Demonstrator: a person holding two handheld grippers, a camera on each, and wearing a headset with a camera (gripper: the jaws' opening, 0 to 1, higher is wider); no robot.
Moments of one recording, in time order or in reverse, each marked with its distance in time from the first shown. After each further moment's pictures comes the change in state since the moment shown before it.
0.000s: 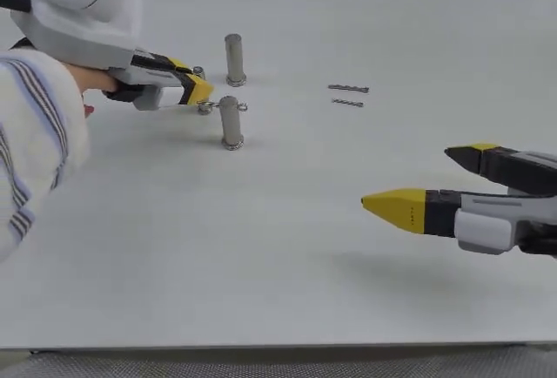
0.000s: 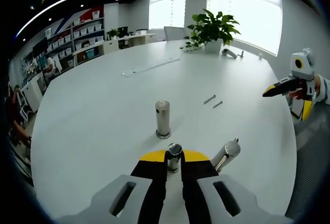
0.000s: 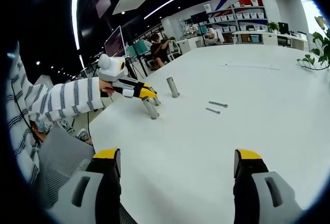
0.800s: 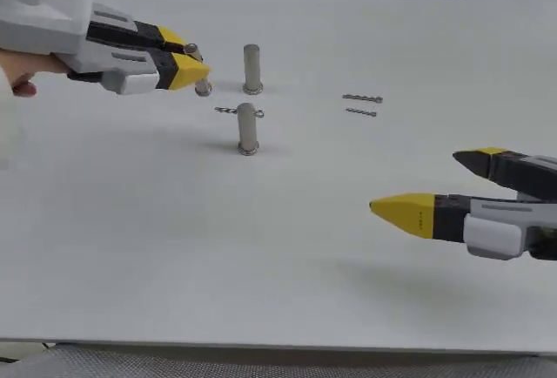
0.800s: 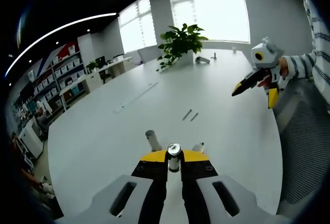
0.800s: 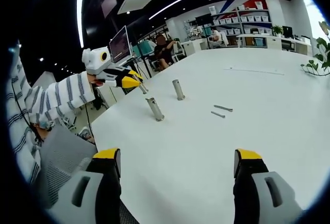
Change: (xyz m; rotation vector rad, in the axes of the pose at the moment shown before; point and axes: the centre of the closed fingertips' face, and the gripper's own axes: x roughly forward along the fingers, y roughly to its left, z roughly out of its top) left arm -0.078 -0.042 0.039 0.301 -0.123 -0.096; right arm -0.001 0.008 0.004 -0.033 -0.011 0.025
